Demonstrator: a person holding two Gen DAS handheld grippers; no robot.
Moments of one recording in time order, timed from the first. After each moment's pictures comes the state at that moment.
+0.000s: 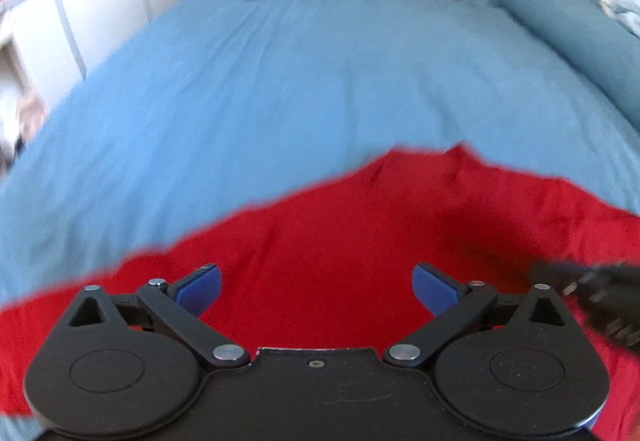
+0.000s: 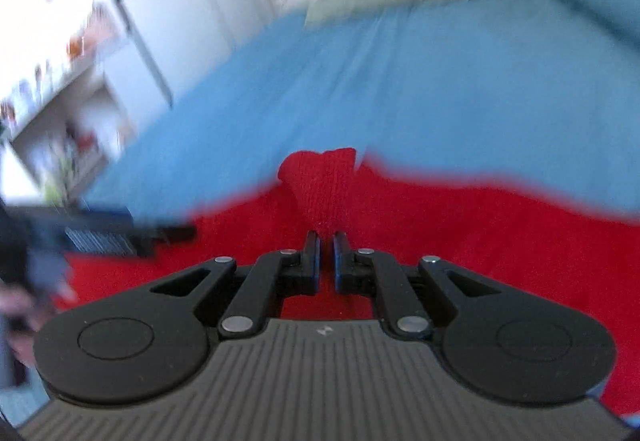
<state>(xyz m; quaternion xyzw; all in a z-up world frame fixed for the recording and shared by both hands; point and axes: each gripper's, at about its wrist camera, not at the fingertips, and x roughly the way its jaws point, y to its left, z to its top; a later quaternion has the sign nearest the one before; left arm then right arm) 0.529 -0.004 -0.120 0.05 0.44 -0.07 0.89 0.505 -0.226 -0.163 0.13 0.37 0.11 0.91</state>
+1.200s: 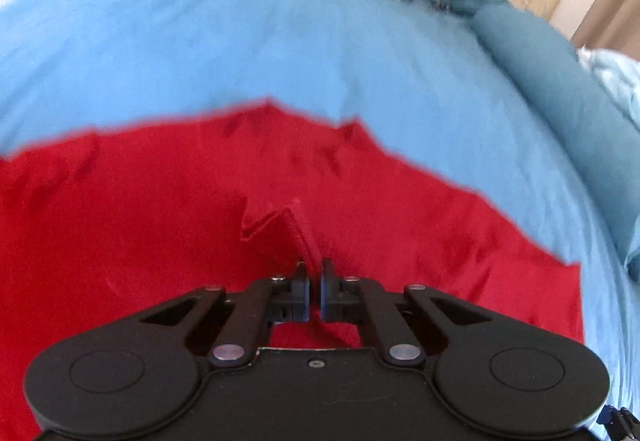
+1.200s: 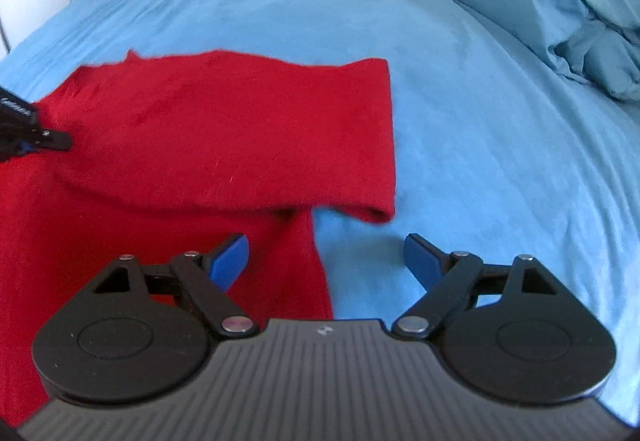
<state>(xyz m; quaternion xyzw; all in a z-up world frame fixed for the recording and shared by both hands) 0.530 -0.081 -0.139 -0.10 0.44 -0.13 0.88 0.375 -0.343 -0.184 0.08 0.41 -0.16 0.90</state>
